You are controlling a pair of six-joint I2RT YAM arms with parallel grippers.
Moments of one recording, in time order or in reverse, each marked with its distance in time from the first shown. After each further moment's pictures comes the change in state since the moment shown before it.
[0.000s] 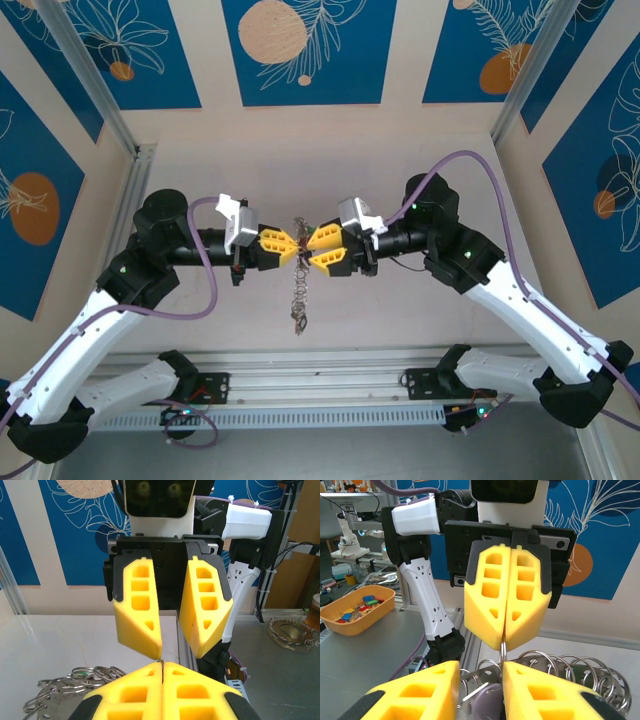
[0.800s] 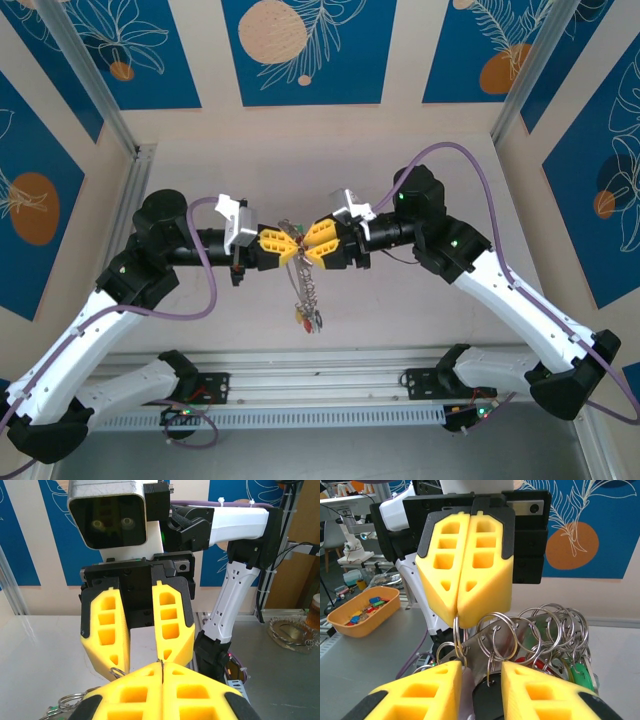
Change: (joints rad) left arm 0.000 -0.002 0.000 0.000 0.000 0.000; right arm -0.046 0.063 0.002 0.001 -0.056 0.046
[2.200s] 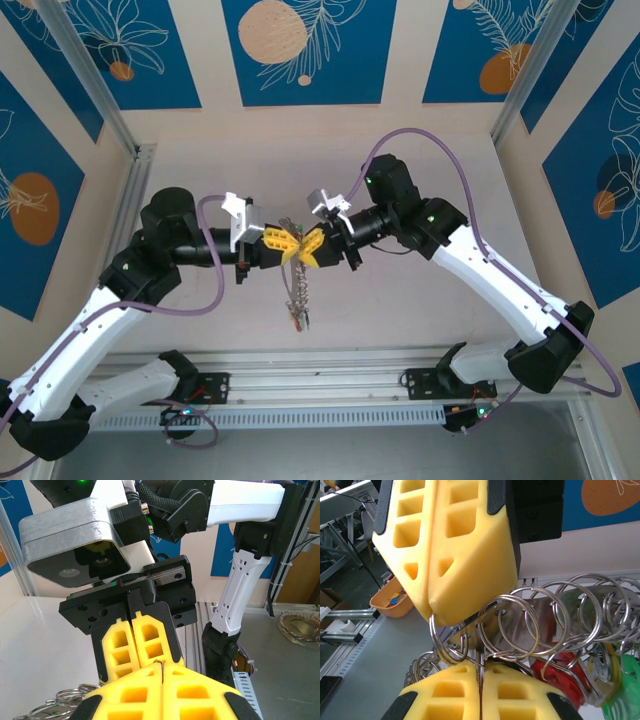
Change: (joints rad) left arm 0.000 0.018 0.007 -0.052 -0.054 0.018; right arm -0.011 0.180 0.161 -0.320 -0.103 -0.097
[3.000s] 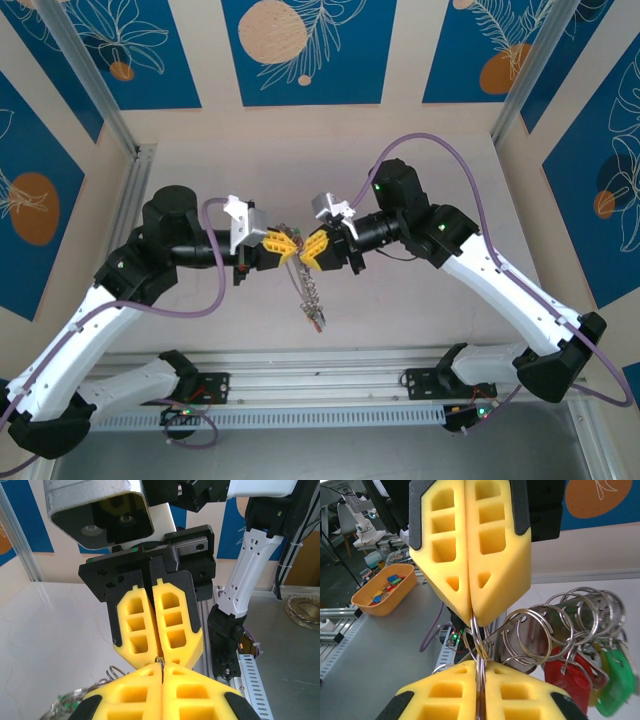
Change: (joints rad) left arm 0.000 0.011 0.050 -0.144 -0.038 0.090; right arm 0.026 -0.065 -0.028 -0.002 0.100 0.003
